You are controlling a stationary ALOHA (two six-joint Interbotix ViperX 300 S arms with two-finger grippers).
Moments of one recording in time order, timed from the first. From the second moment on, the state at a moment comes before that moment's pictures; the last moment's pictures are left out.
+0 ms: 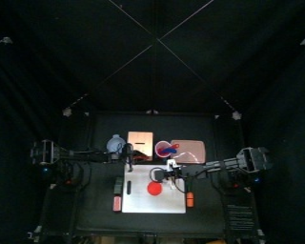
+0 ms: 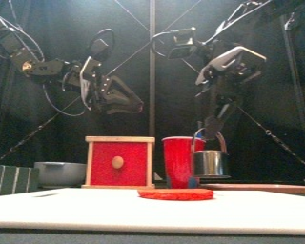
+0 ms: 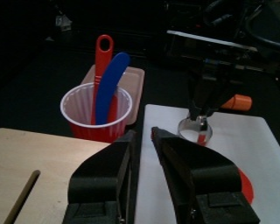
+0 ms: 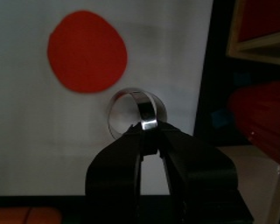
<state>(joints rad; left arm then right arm) 0.19 -0.12 0.93 0.14 -0.60 -0.16 0.08 0.02 0.43 -0.18 0.71 0.15</state>
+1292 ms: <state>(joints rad) 0.21 -0.12 0.98 0.11 -0.60 -0.16 0.19 0.19 0.26 -0.28 0.77 0.36</state>
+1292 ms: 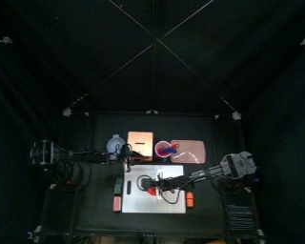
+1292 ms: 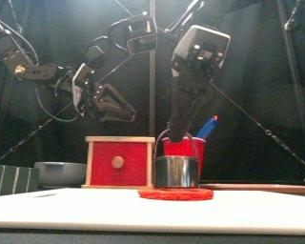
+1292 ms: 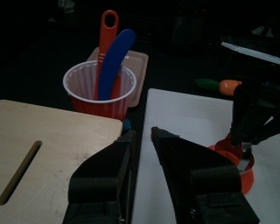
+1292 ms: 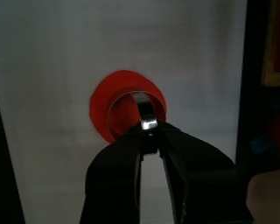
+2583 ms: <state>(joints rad) -0.27 0.23 0.87 -0.39 -0.98 0.14 0.13 0.01 1.10 0.05 -0.96 0.03</state>
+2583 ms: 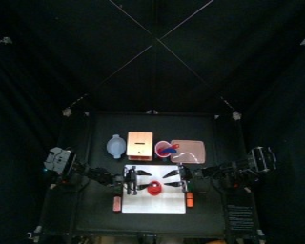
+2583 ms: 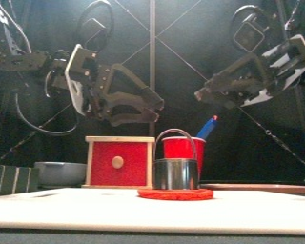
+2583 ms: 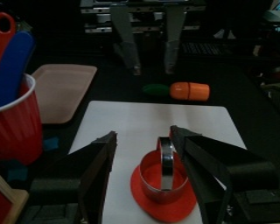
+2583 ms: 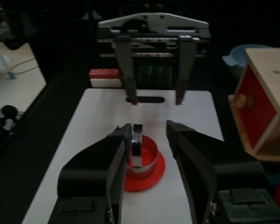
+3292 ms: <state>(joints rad) -0.28 0.32 0.81 -0.40 -0.95 0.14 0.17 0.18 0.98 0.10 -0.89 0.04</state>
